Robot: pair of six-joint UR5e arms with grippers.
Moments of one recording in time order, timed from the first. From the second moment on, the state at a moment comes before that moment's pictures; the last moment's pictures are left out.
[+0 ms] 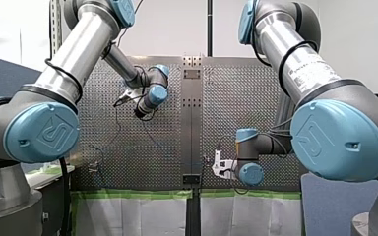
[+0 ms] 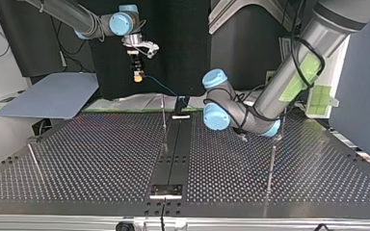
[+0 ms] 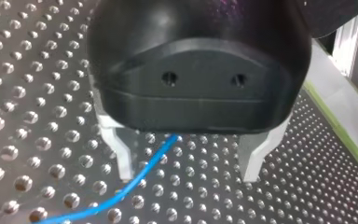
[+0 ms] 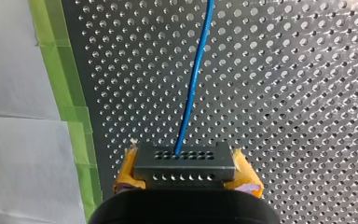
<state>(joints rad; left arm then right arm) -0.33 -2.14 -1.39 -3.16 -2.37 -1.06 2.09 -0.79 2.01 -1.07 1.66 1.67</state>
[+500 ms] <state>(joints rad) -0.33 -2.14 -1.45 -3.12 -2.37 -1.08 2.09 -0.79 2.01 -1.07 1.66 1.67</state>
